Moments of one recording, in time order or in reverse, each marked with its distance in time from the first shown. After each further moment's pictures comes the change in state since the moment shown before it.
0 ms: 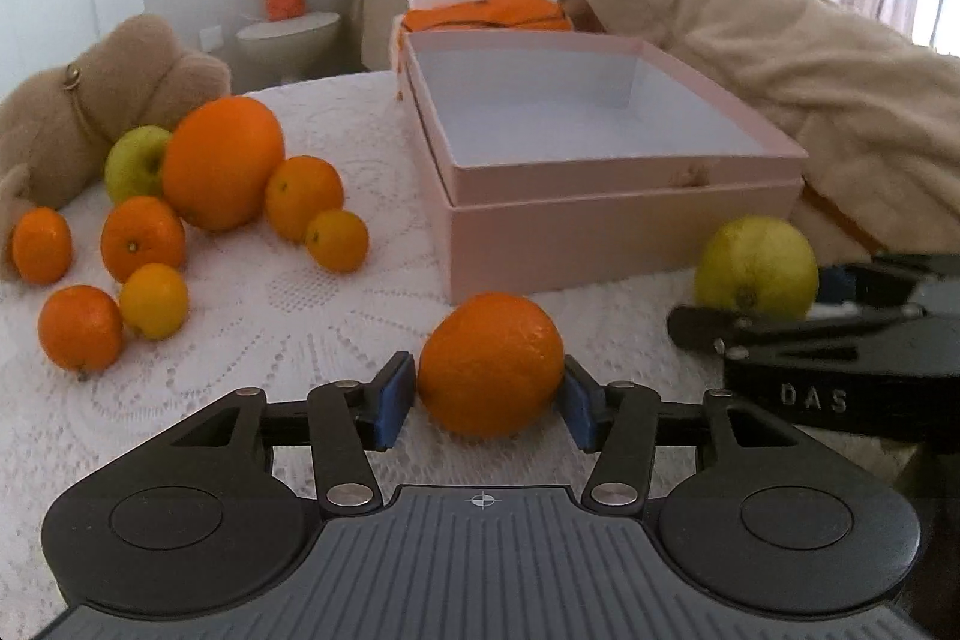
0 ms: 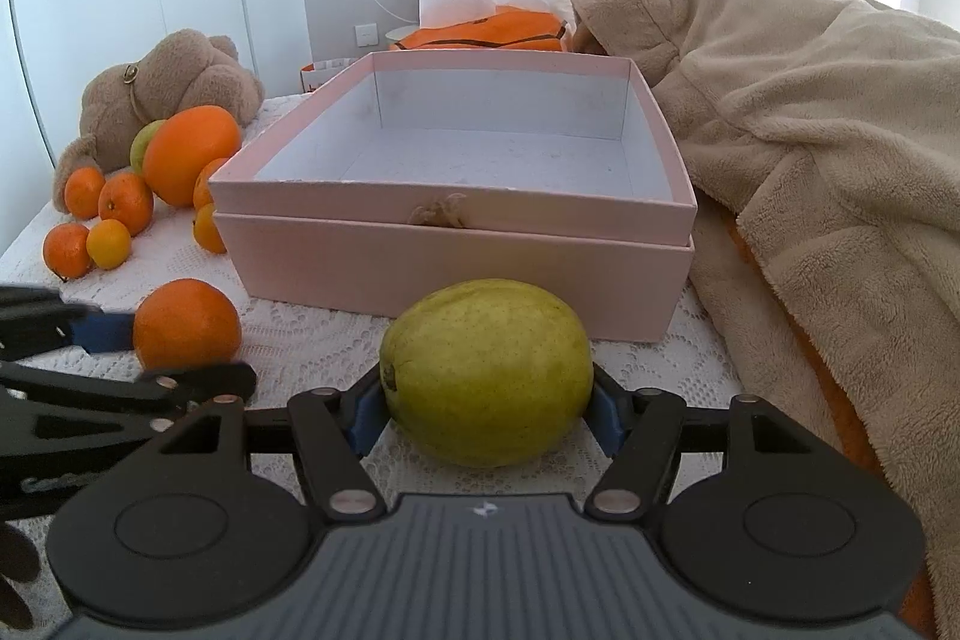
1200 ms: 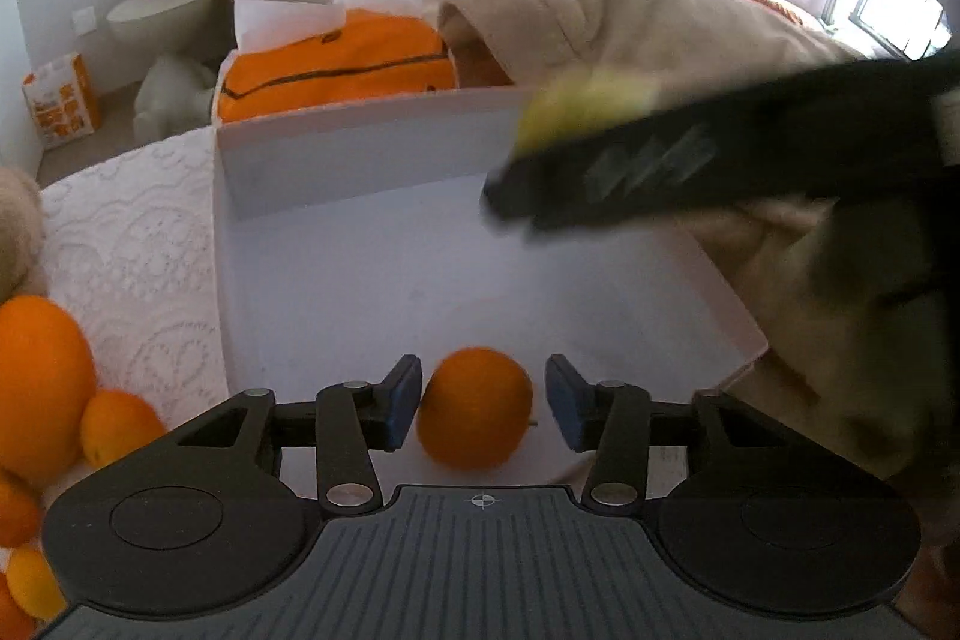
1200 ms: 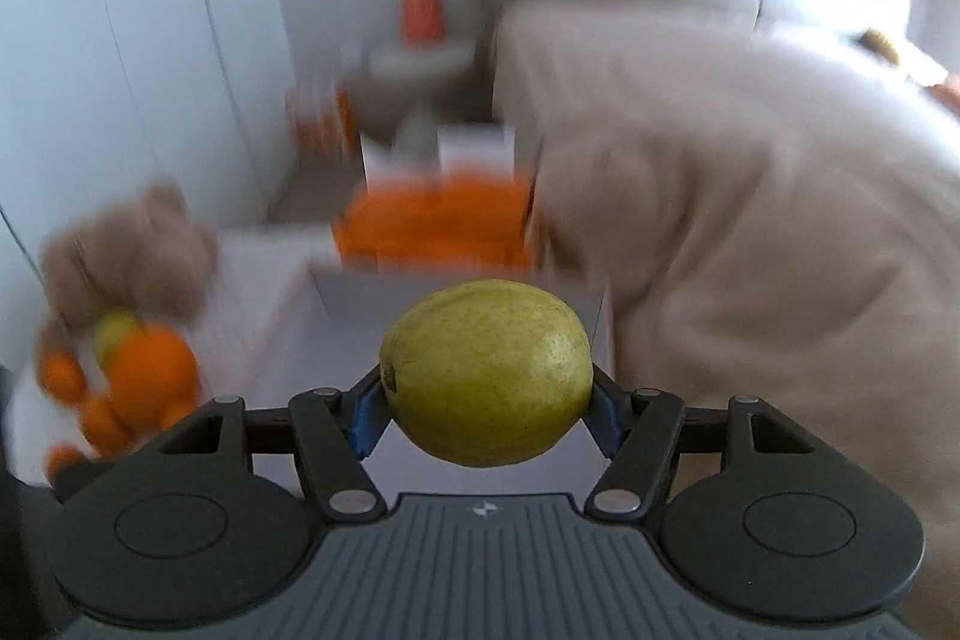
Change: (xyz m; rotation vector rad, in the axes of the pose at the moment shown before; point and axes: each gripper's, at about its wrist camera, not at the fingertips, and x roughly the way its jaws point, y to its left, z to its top) left arm 0.067 -0.030 0.124 0.073 0.140 -0.218; right arm 0.052 -0.045 0.167 0.047 0.130 0.041
